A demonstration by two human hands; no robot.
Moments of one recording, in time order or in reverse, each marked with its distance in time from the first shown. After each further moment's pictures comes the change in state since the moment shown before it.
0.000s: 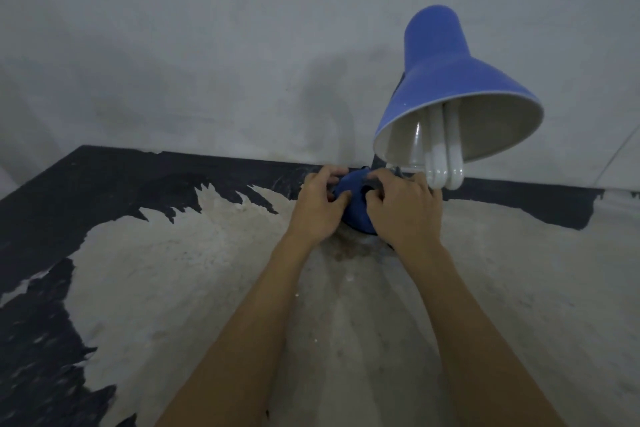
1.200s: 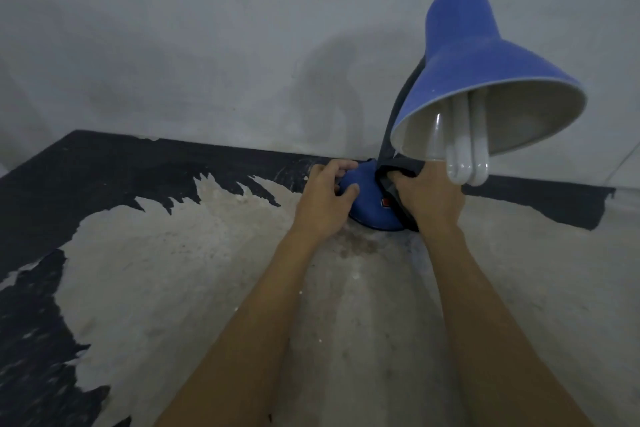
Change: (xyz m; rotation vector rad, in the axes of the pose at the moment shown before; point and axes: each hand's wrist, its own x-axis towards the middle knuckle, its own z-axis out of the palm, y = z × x) left_hand -0.002 0.000 0.003 -0.033 -0.019 -0.043; right_hand 0.034 0.023 0.018 0.311 -0.062 0.460
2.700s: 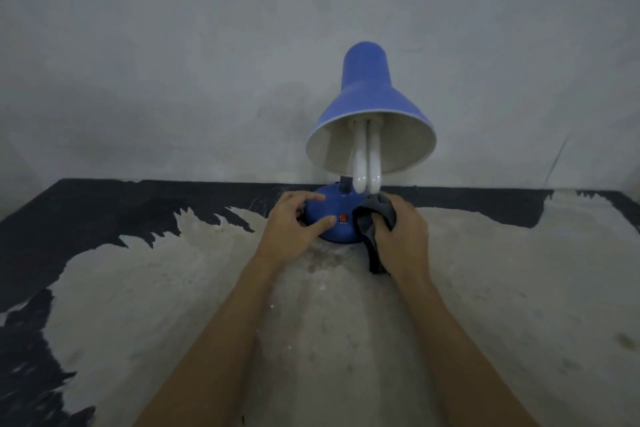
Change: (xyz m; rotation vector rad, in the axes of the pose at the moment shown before) left_hand -0.010 -0.002 -0.010 0.039 -0.001 0.127; right_hand -0.038 0.046 -0.027 0.185 0.030 -0.324
